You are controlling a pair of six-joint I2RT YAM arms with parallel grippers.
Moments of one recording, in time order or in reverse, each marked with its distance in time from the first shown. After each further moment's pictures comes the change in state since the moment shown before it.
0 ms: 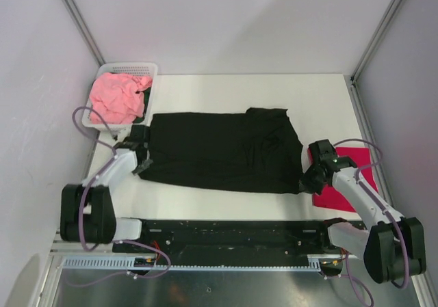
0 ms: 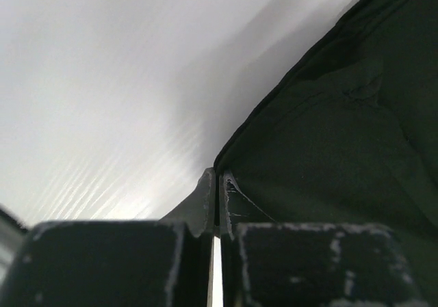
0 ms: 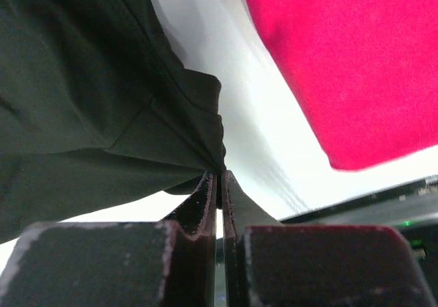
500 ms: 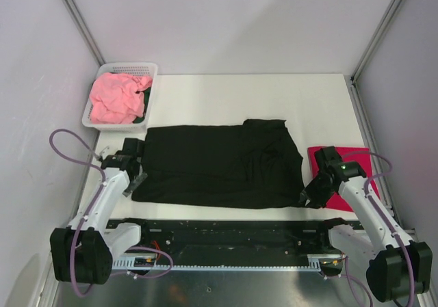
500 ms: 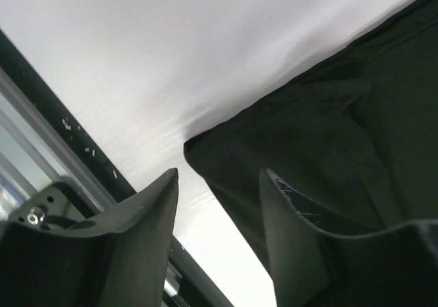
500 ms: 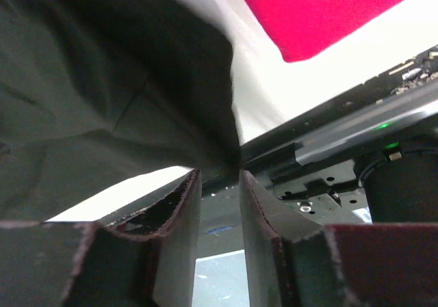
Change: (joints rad) left arm 0.001 -0.352 -0.088 -0.371 -0.054 -0.265; right arm -0.002 -0.163 0.026 -0.314 -0.099 0.105
